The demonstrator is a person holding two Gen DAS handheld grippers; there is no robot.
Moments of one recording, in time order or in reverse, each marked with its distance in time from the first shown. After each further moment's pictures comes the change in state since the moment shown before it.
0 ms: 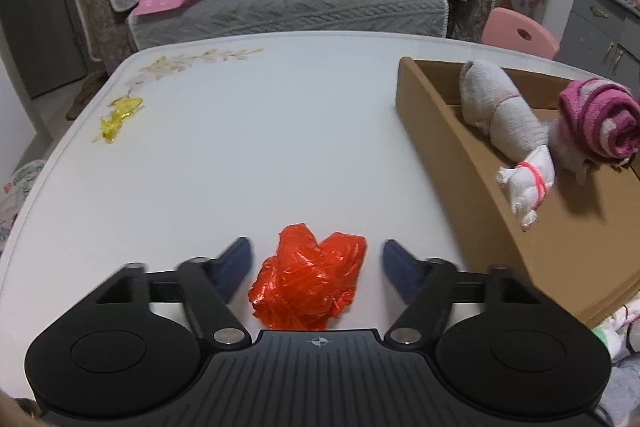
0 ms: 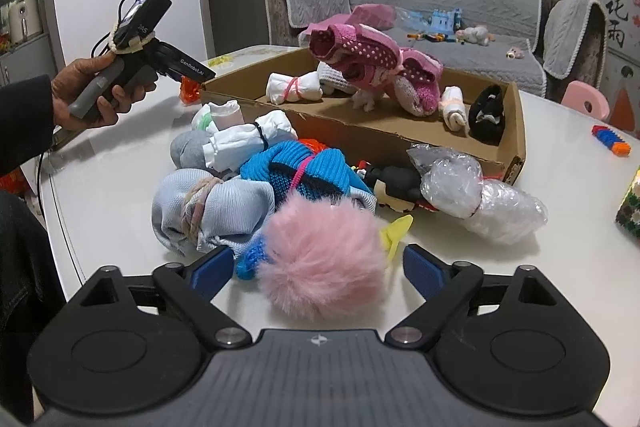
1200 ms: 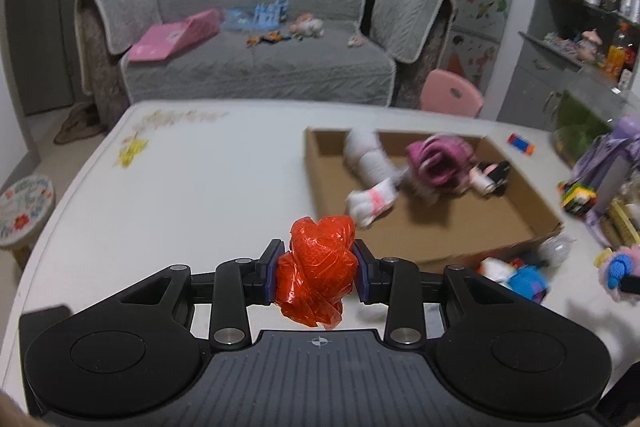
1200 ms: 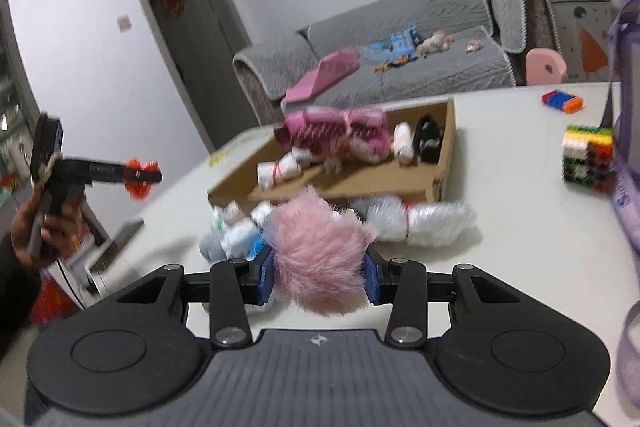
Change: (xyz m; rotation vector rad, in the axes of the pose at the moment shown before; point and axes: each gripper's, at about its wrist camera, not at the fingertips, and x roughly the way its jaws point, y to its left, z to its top) left arm -0.162 -0.049 -0.024 -0.041 -0.168 -0.112; right arm -0.075 -0.061 0.008 0.326 -0.180 0.101
